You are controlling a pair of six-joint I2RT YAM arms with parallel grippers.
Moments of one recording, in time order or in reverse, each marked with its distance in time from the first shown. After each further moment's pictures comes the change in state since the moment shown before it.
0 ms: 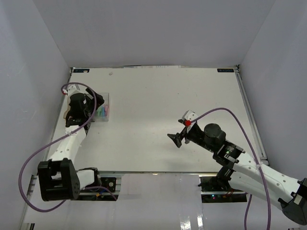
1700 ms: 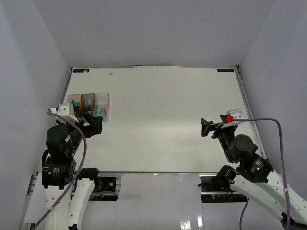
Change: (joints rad) left arm -0.107 -0.784 0.230 -0.808 0.145 0.265; right arm 0.000 -0.401 0.117 -0.384 0.703 0.137
